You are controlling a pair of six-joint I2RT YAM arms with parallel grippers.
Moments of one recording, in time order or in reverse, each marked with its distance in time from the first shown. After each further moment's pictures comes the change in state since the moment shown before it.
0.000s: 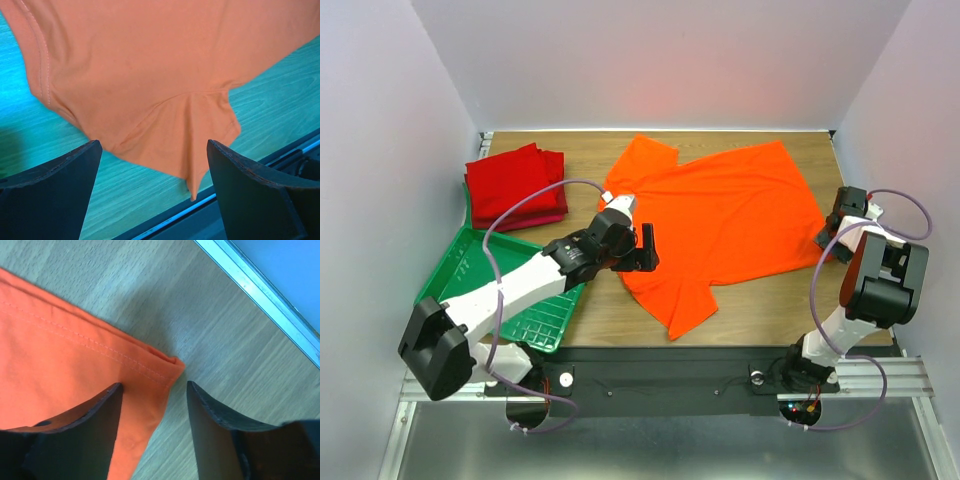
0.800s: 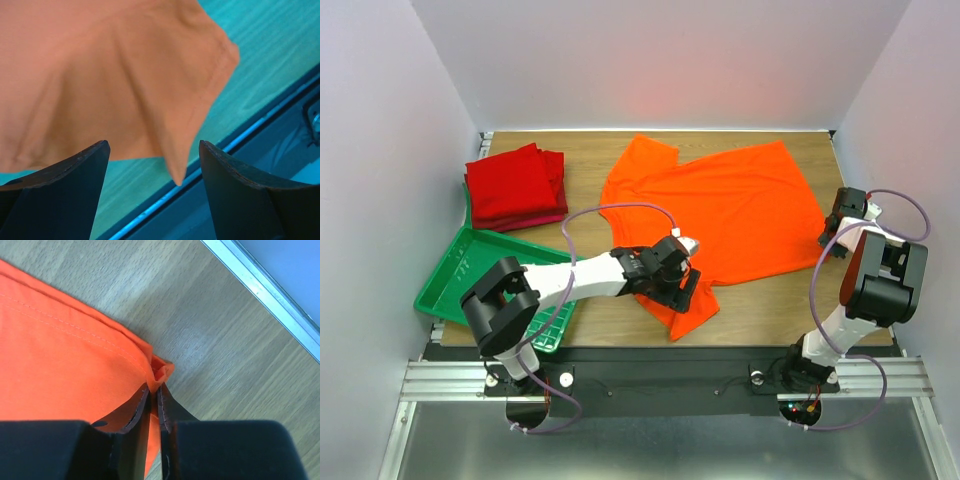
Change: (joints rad) left arm -0.237 0.365 0.126 -0.019 0.137 0.117; right arm 0.000 0.011 -0.015 0.057 -0.022 -0.005
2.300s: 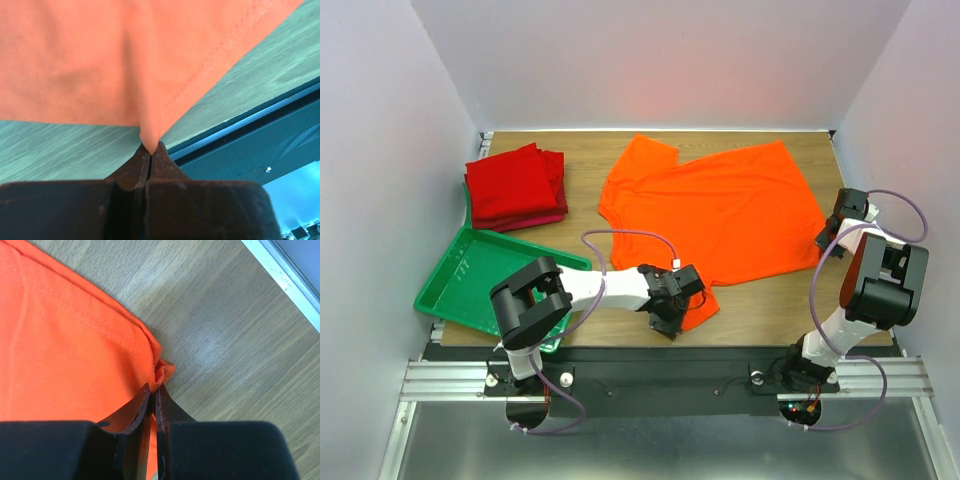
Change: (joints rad) left arm -0.145 0.150 0.037 -0.153 0.014 -0.294; right arm -0.005 -0.019 -0.013 0.005 -0.095 -0.008
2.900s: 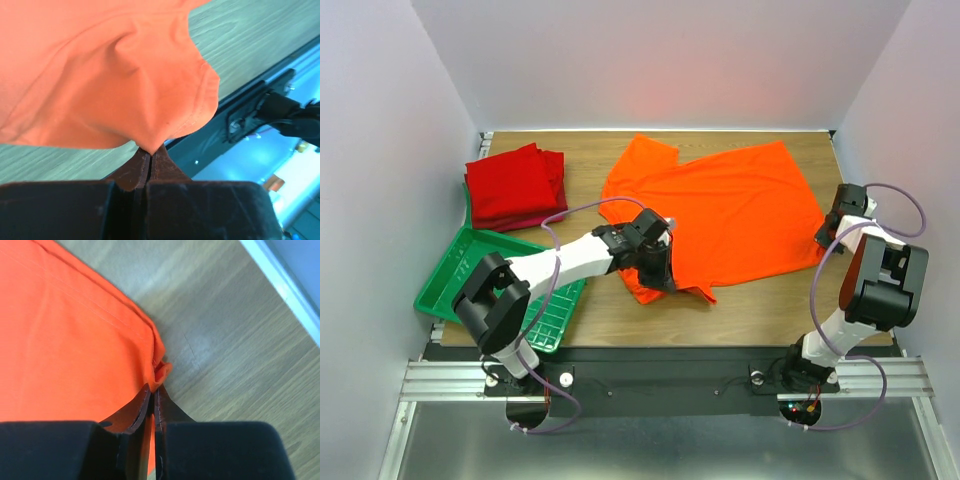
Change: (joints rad) left arm 0.302 -0.166 0.015 0.077 0.234 0.029; right arm 0.021 -0.013 0.027 -0.031 0.000 -0.045
